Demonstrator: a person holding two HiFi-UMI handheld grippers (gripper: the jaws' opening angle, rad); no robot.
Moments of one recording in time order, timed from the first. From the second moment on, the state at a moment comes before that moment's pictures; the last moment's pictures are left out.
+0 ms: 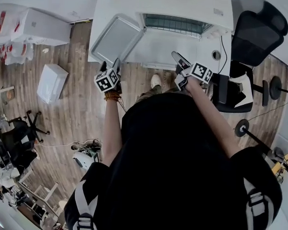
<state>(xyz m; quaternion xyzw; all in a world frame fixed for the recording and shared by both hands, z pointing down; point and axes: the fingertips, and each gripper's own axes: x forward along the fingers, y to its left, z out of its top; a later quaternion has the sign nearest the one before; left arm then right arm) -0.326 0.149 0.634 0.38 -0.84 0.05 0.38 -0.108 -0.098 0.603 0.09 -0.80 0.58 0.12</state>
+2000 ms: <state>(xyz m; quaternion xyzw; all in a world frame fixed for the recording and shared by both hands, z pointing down) -0.255 0.034 0.550 0.54 -0.77 -0.07 0.32 -0.160 -0.230 0.657 0.24 -0.72 0.65 0.04</state>
